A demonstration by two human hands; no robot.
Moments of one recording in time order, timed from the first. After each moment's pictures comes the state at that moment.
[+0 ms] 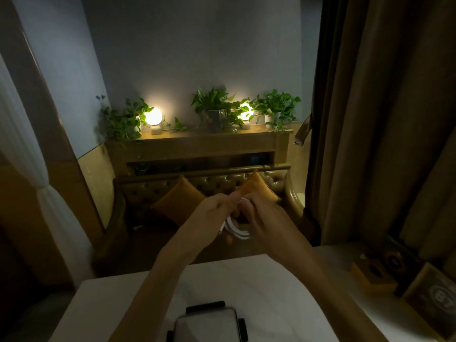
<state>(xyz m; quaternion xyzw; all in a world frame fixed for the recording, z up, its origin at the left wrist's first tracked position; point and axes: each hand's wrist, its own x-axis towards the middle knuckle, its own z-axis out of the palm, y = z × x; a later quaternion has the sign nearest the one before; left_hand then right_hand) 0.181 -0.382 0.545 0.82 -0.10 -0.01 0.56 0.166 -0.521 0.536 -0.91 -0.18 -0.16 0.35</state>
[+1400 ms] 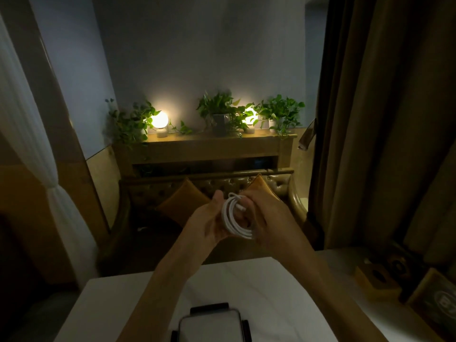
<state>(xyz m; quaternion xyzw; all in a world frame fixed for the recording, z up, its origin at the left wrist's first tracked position) 0.164 -0.361 0.525 0.63 -0.13 -0.01 0.77 0.151 -0.507 0.542 -0.87 -0.22 -0.23 0.37</state>
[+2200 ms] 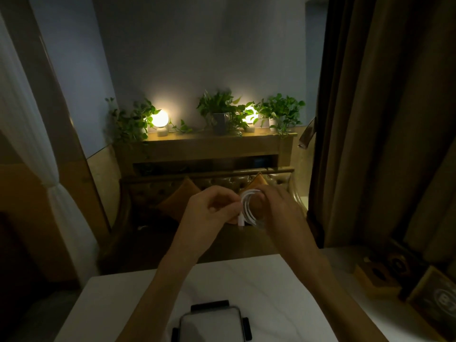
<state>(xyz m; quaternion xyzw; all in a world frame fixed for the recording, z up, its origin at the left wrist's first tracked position) 0.164 -0.357 0.537 0.80 -0.17 0.15 0.56 0.158 -0.515 0.539 -0.91 -0.12 -0.24 0.31</state>
